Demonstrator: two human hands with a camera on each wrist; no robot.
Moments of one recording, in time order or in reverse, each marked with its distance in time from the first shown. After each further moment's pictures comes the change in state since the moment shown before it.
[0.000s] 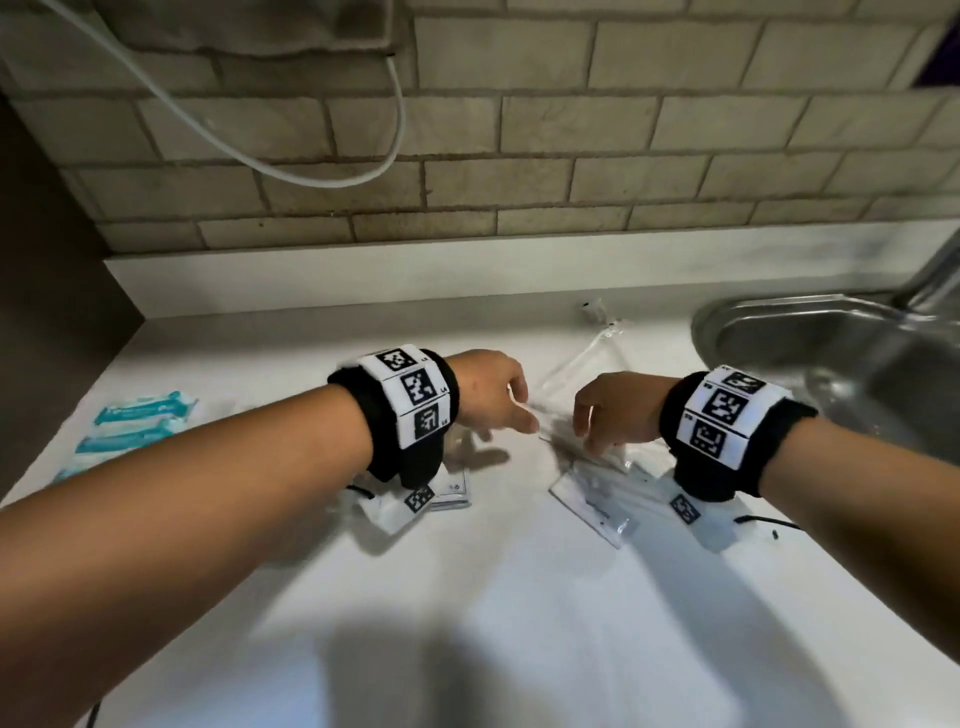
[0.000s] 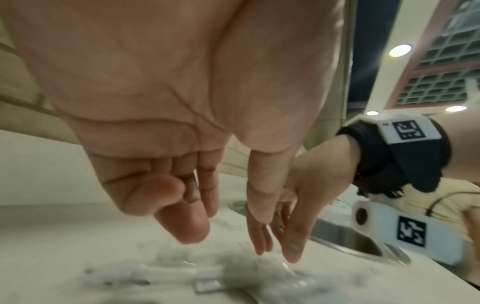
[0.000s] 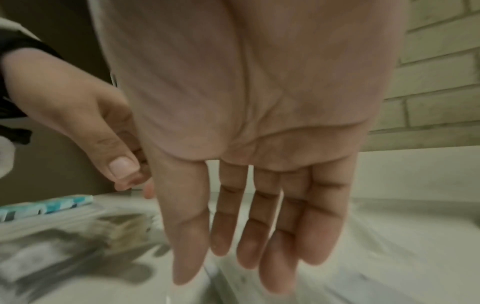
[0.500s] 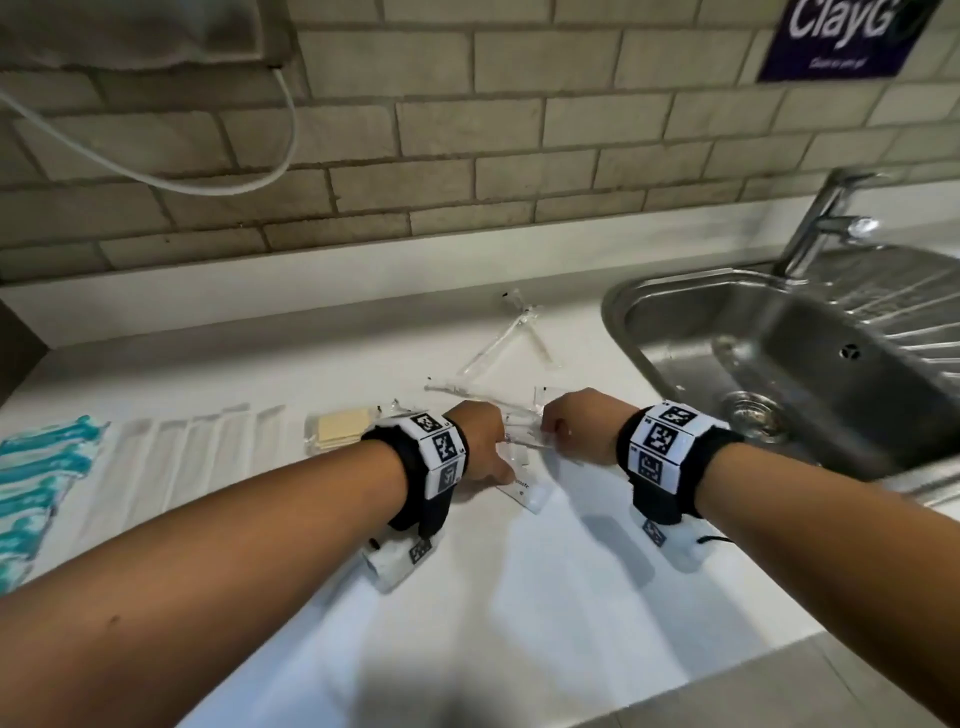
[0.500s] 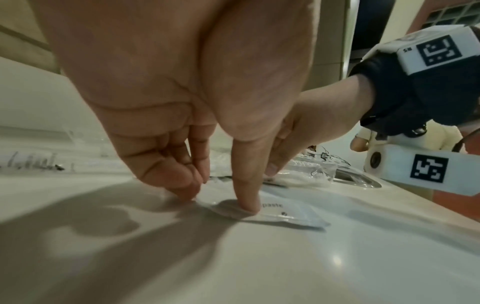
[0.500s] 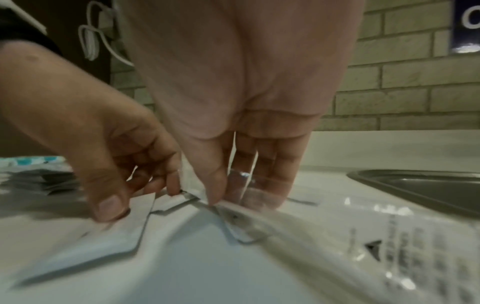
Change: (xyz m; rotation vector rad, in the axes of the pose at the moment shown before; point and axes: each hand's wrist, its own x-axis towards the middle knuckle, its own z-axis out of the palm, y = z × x) left_hand 0.018 0.057 0.090 0.126 0.046 0.019; right_hand -0.033 0.050 0.063 0.071 0.212 0.051
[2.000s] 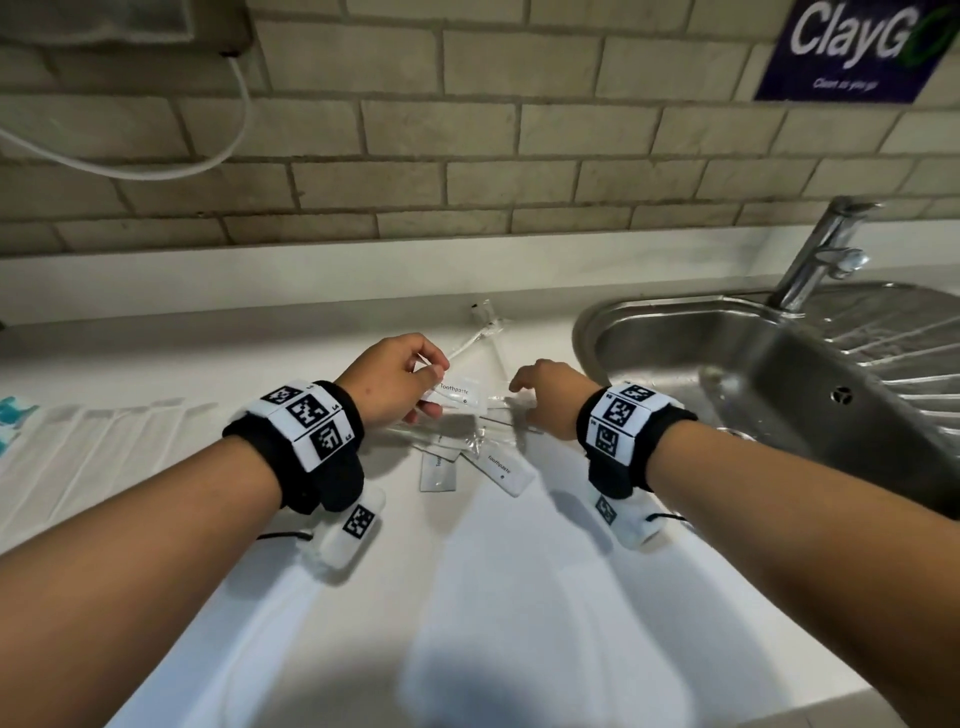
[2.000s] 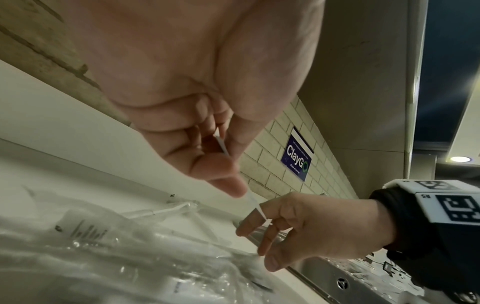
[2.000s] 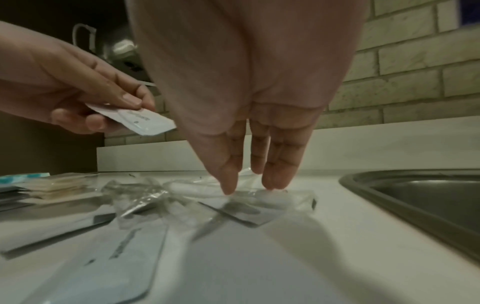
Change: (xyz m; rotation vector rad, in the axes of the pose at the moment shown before) left_hand 0.028 0.004 -0.033 -0.796 0.359 -0.012; right_hand 0.048 0.070 -0.023 0.118 0.111 -0.079
